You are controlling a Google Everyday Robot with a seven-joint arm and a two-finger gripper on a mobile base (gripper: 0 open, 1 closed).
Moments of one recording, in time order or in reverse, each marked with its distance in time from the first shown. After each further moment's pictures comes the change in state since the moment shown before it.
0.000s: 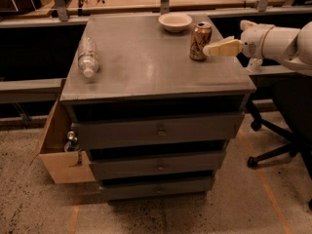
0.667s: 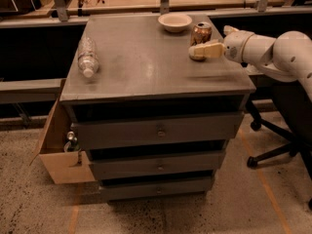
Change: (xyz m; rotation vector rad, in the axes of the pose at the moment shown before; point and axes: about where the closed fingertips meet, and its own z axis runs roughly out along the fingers) arm 0.009 0.014 0.056 -0.045 -0.086 0.067
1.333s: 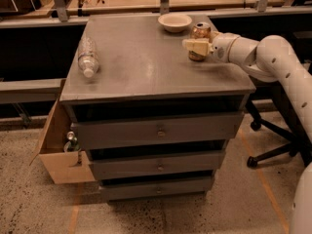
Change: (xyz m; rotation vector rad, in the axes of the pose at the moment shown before) arm 0.013 -0.002 0.045 -0.026 -0.040 0.057
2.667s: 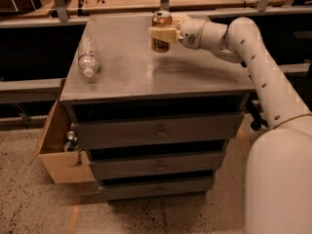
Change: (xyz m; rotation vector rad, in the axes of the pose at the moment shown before) arm -0.051 0.101 0.071 -0.367 -0.088 -0.004
